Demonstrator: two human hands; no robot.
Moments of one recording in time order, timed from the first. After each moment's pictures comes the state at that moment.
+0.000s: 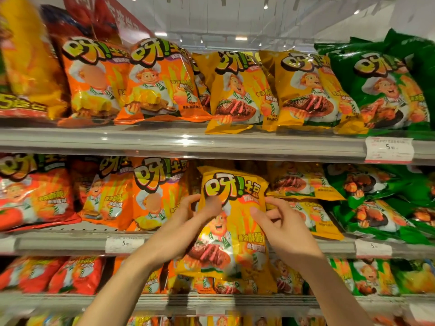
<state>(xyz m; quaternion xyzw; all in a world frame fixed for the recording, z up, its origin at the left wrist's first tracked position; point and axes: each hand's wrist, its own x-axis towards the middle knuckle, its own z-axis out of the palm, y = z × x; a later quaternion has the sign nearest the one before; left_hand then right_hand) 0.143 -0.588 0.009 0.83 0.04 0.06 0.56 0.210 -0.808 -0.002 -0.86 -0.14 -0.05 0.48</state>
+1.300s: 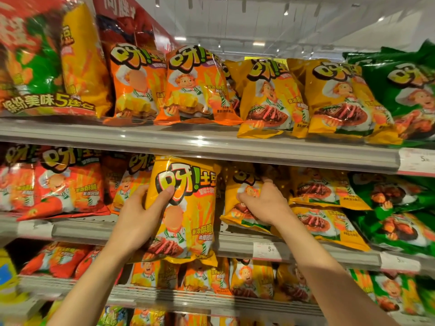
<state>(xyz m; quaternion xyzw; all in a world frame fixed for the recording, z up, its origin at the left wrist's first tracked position) 0.107 -0.505 0.009 0.77 0.12 0.33 0.54 0.270 -0.720 0.019 -0.93 -0.12 -0.04 0.34</state>
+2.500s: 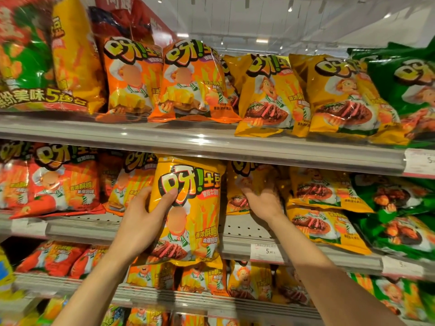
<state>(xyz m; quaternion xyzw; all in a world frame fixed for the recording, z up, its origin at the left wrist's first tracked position) 0.118 -0.515 -0.001 0.77 0.10 0.33 0.53 0.346 -0.714 -0.036 -0.91 -0.08 -0.04 0.40</state>
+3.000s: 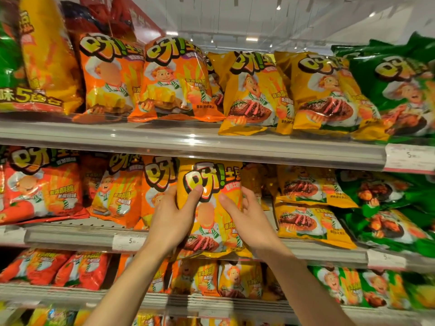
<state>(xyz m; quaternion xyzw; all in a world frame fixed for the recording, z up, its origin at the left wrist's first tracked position) 0.164 -0.570 -0.003 0.79 0.08 0.32 0.52 0.238 -0.731 -0.012 -0.75 -0.20 0.09 0.62</state>
